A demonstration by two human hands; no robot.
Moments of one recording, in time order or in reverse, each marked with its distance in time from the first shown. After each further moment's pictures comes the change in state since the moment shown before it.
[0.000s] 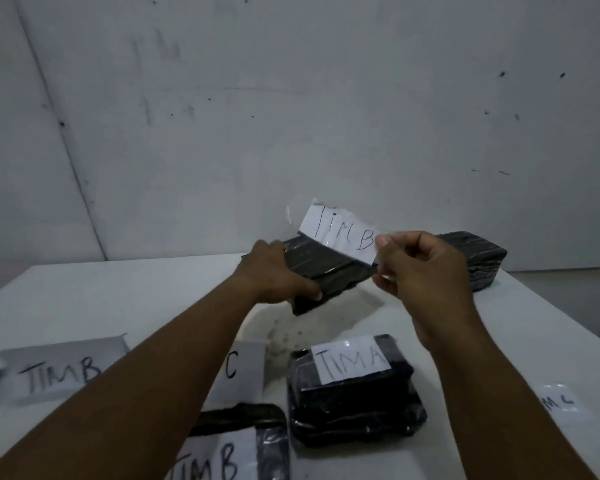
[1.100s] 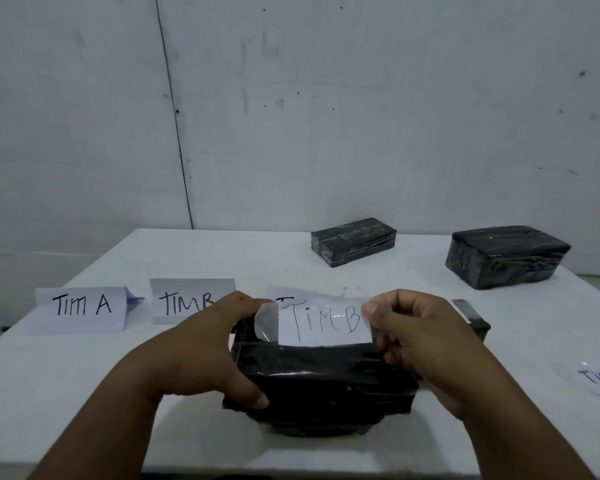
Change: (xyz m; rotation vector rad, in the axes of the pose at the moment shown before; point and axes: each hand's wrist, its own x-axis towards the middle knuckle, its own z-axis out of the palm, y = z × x) left_hand -0.247 -0.134 -0.078 -0.148 -0.158 0.091; right_hand -0.155 -0.002 0.043 -0.214 -0.493 0.265
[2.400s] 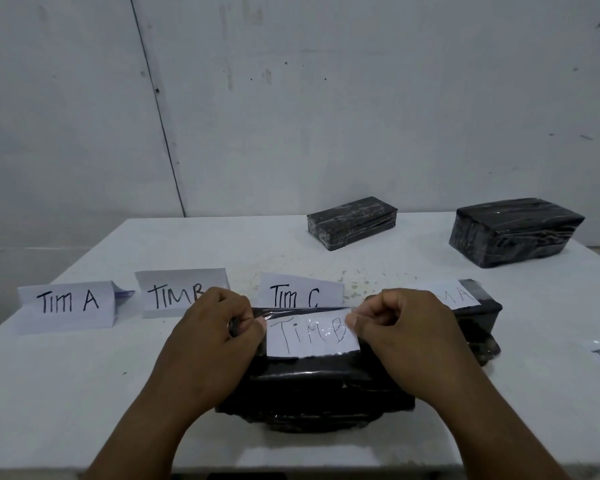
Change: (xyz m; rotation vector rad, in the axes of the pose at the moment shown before) left_hand 0.010 0.015 0.047 0.126 0.509 -0.156; right_hand 0.013 0.027 0.009 -0.459 0.198 -0.101
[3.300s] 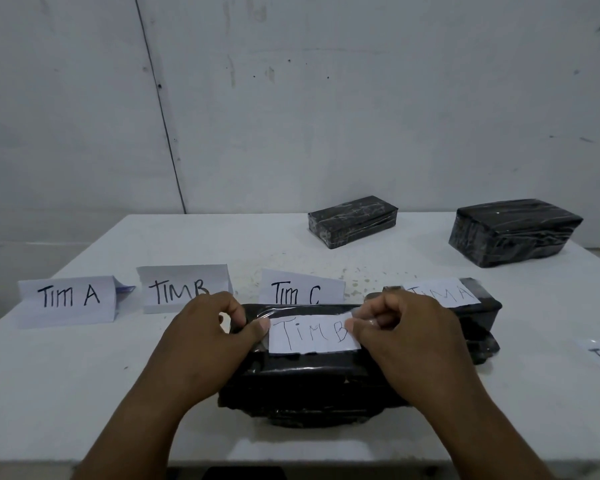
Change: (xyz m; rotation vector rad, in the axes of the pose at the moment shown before) left_hand 0.000 -0.008 -0.004 -0.085 -0.051 -0.203; right_hand -0.011 -0.002 0.005 -0.078 0.061 -0.037
